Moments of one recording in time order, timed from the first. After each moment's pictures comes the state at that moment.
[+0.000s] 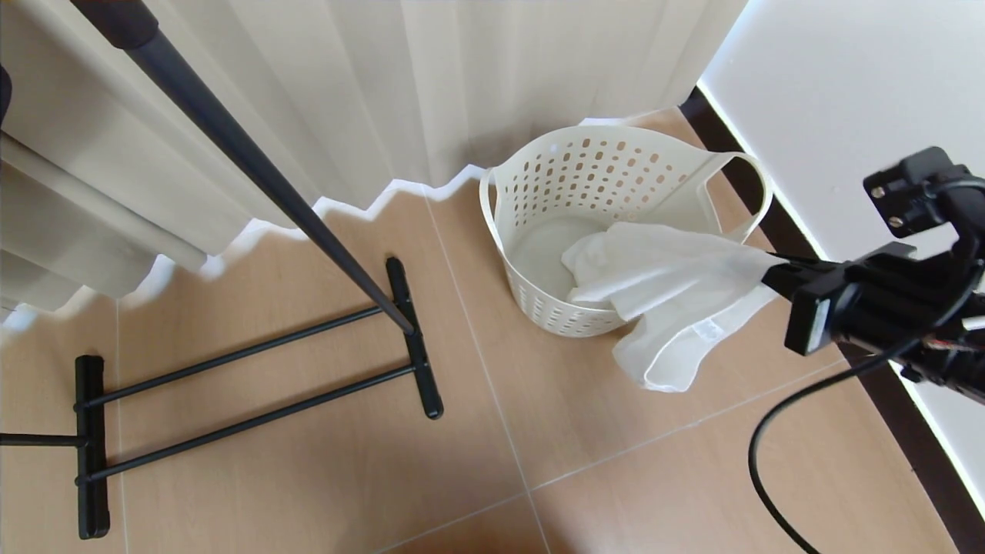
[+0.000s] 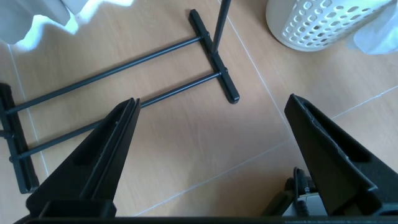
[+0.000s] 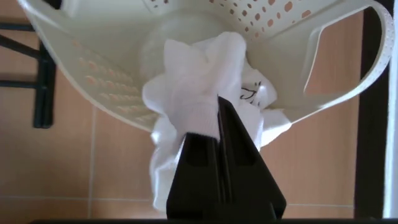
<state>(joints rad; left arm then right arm) -0.01 0.00 0.00 0.01 -0.09 0.03 0.42 1.34 -0.67 -0.54 -0.07 -0.12</state>
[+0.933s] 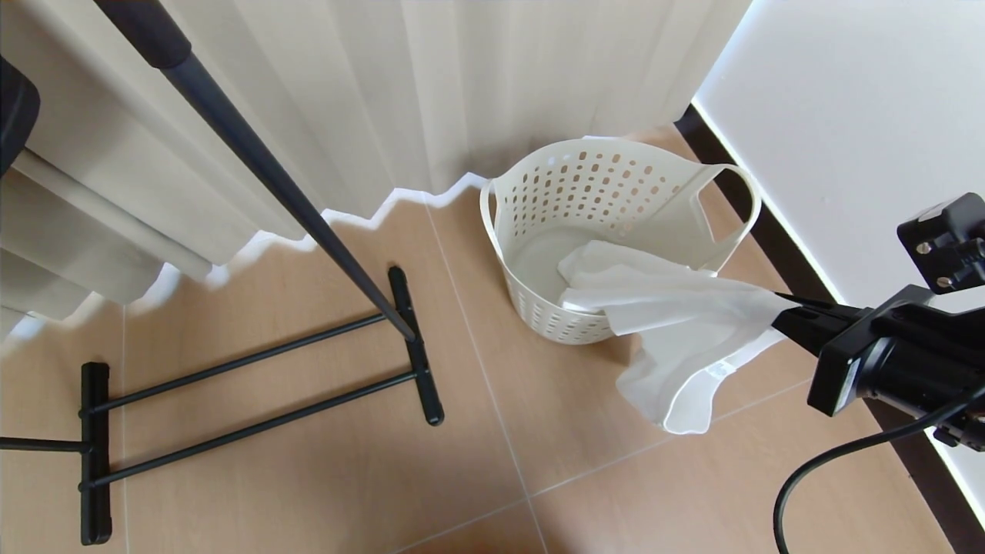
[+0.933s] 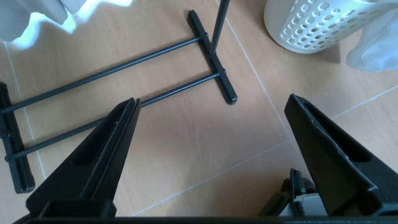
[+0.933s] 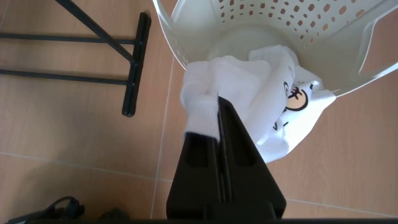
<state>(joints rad) -0.01 0.00 -0.01 0.01 -0.09 0.03 0.48 1.26 -0.56 -0.56 -0.06 -0.10</state>
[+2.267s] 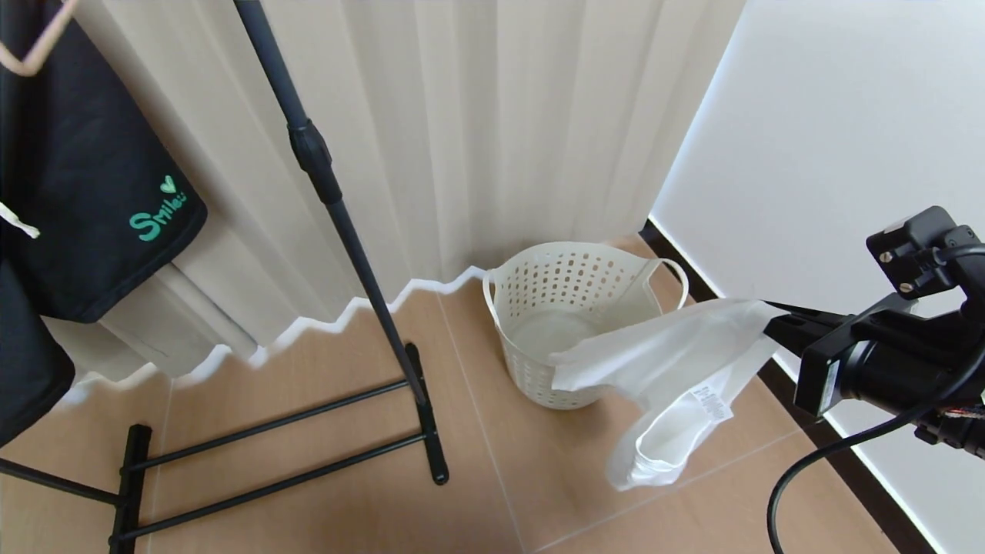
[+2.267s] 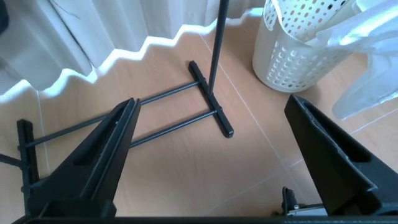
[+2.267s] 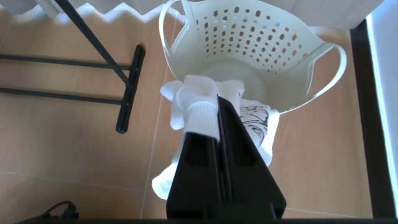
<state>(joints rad) -0.01 0.00 -0.01 0.01 -0.09 0.03 0.45 1.30 -0.55 -0.56 -0.06 -0.10</state>
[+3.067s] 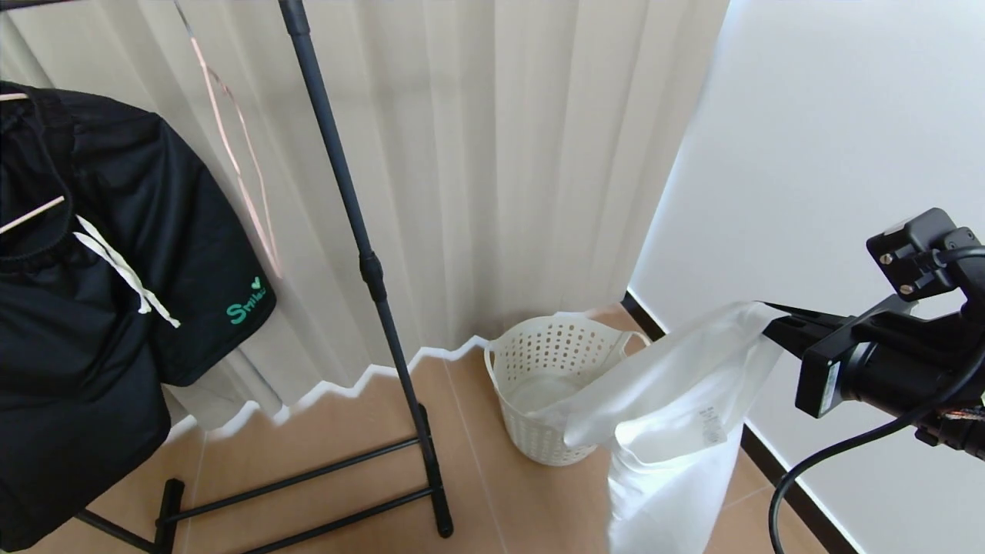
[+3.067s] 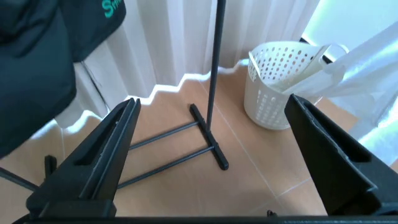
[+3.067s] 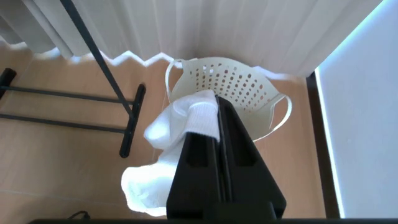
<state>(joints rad) -0.01 0.00 -0.01 0.01 -0.09 0.03 0.45 1.30 -0.55 -0.56 -0.06 -0.10</state>
